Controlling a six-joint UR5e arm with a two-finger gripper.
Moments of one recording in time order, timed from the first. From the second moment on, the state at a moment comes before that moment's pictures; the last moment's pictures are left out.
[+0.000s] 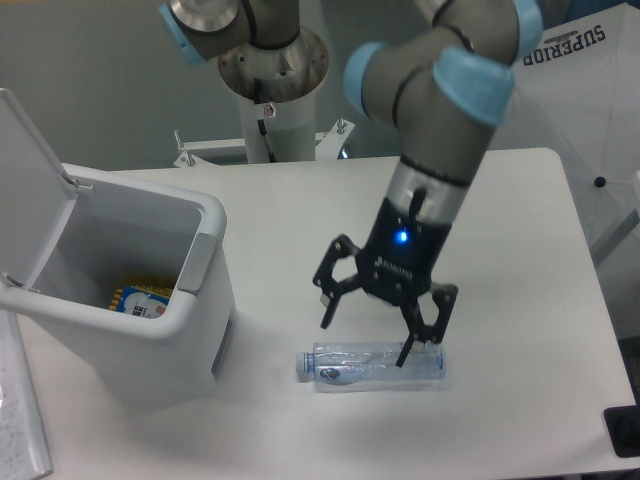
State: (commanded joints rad) arm 2.59 -2.00 -1.53 -0.89 0.92 1.07
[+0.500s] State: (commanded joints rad) arm 2.52 -2.03 -1.62 -0.90 1.20 1.30
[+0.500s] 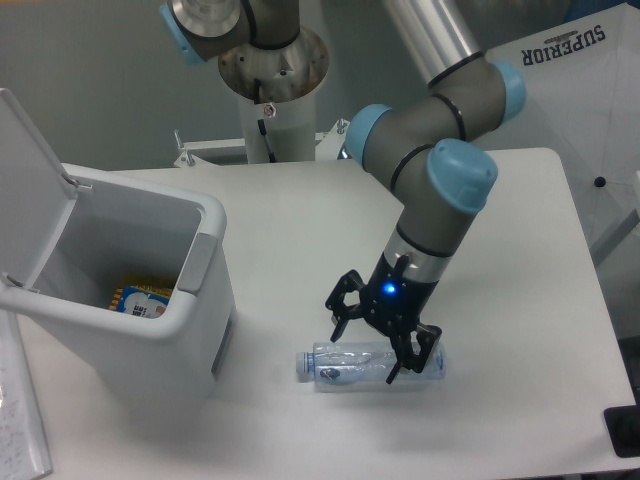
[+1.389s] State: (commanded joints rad) arm 2.39 -2.15 -1.60 -0.90 1.46 1.40
